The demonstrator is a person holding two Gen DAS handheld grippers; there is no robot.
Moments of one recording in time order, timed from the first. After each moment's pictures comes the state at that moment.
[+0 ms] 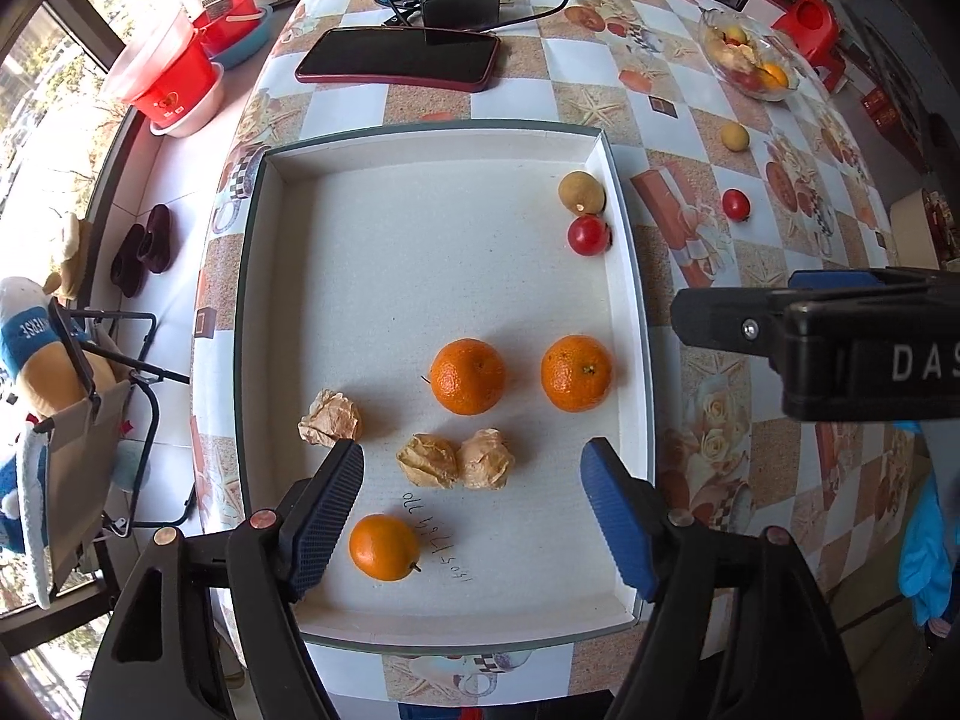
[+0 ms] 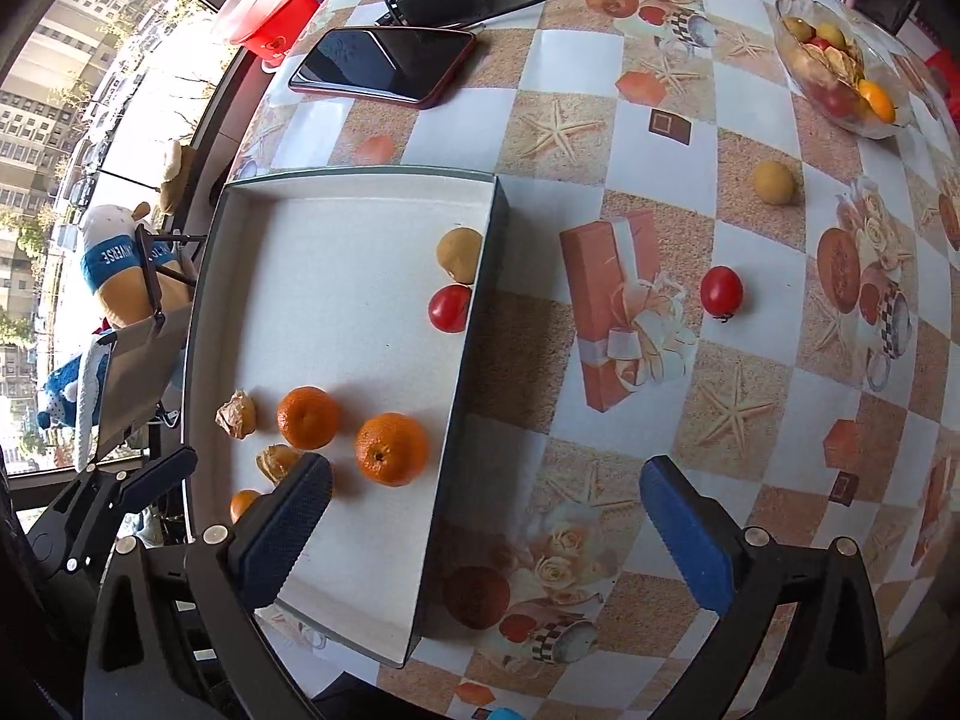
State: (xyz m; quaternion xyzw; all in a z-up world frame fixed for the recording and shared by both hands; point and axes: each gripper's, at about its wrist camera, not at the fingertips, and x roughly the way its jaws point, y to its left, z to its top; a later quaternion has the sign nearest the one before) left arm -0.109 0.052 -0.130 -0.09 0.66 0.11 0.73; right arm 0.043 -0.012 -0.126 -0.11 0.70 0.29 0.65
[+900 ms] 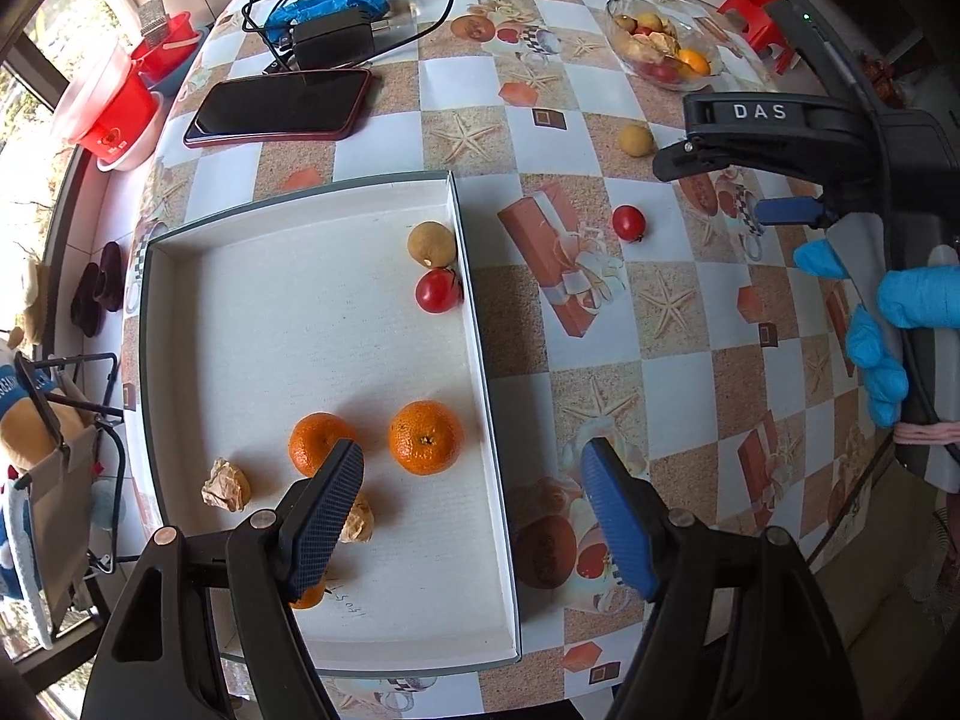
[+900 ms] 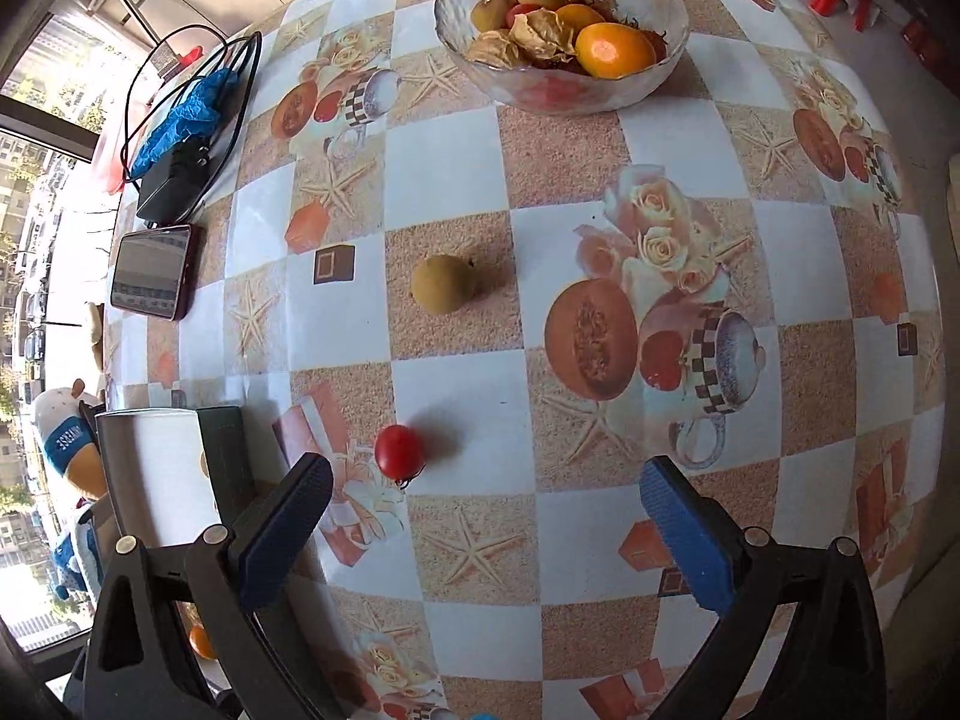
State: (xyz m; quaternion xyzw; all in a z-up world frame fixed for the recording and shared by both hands) left arm -0.058 0.000 -0.124 -0.09 0.67 0.06 0.73; right arm 0.176 -0.112 -0.148 -0.02 0.70 0.16 0.70
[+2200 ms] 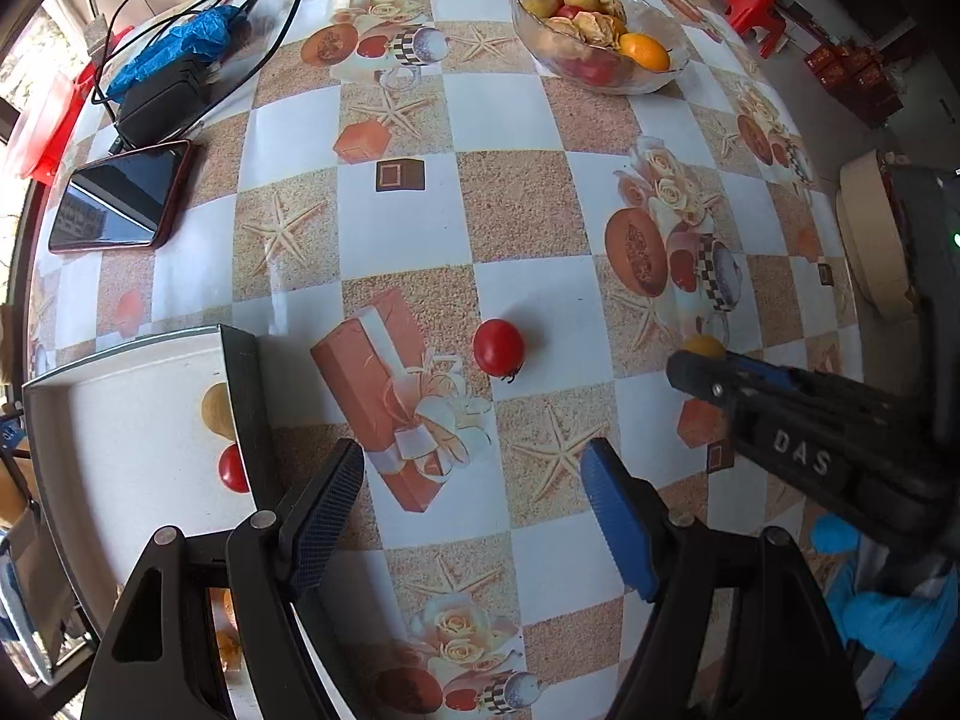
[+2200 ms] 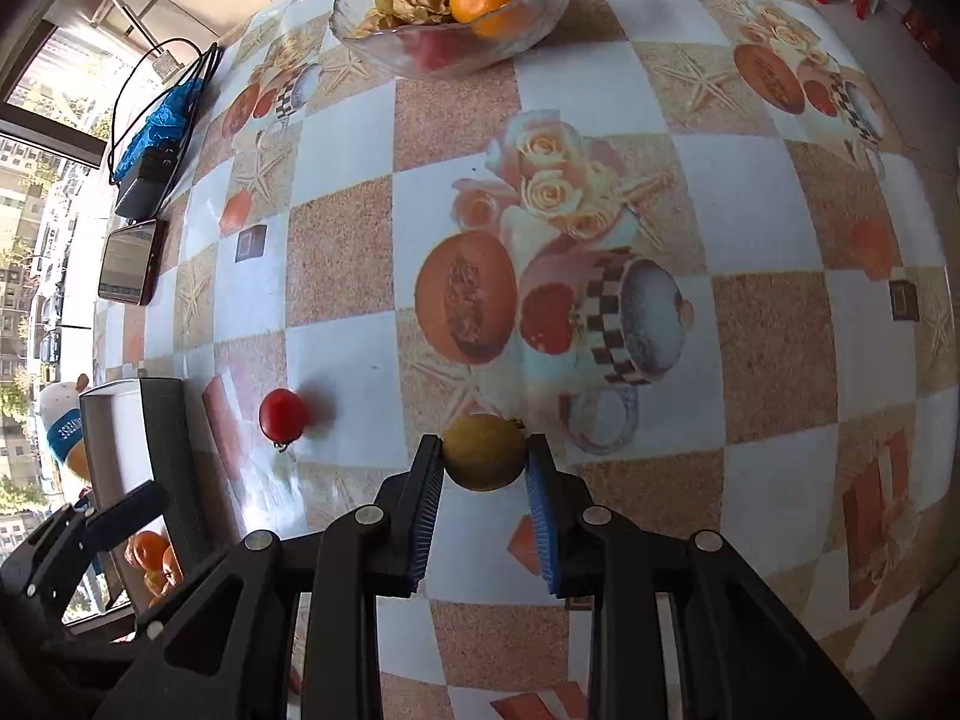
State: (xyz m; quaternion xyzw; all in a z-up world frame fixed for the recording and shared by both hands) left arm 0.058 -0.068 -0.176 -0.09 0.69 0.03 0.72; right arm 0.166 -0.184 -0.176 0.01 0.70 0.17 0.69
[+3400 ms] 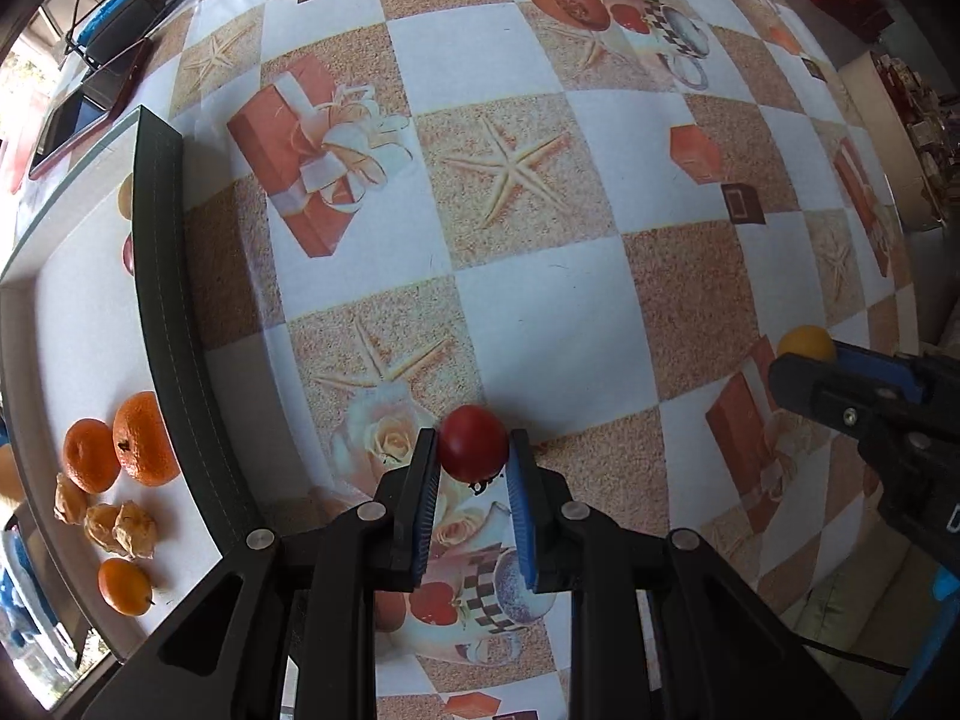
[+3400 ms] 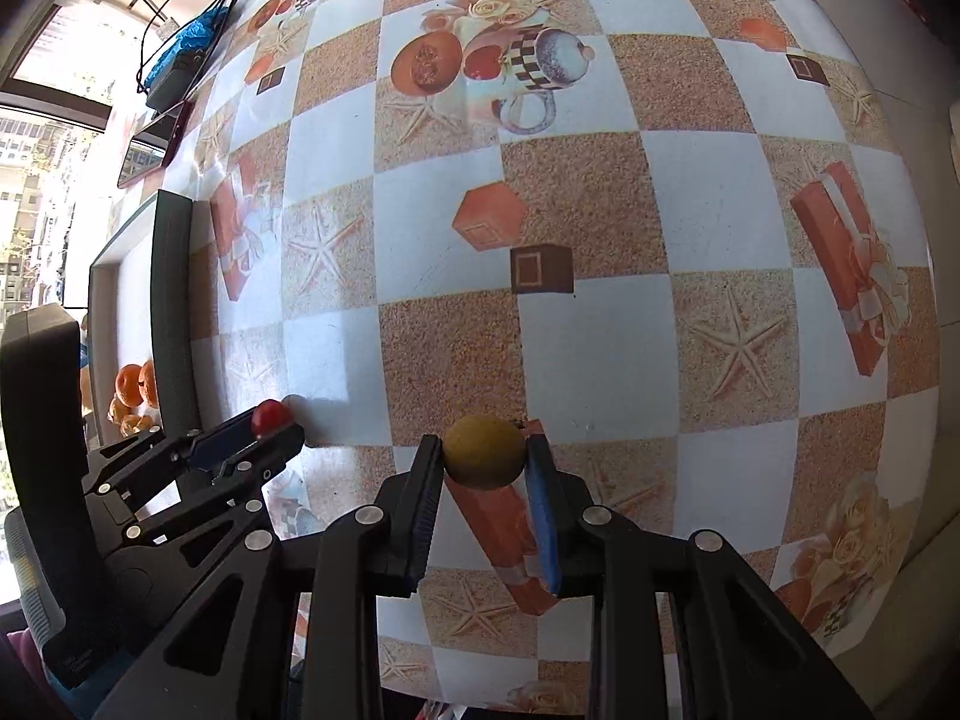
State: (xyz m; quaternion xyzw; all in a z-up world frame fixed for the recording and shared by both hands) left arm -0.042 -0.130 -0.227 -0.02 0.73 0.01 0.68; right arm 0.060 -0.246 -0.156 0.00 0.73 0.18 0.66
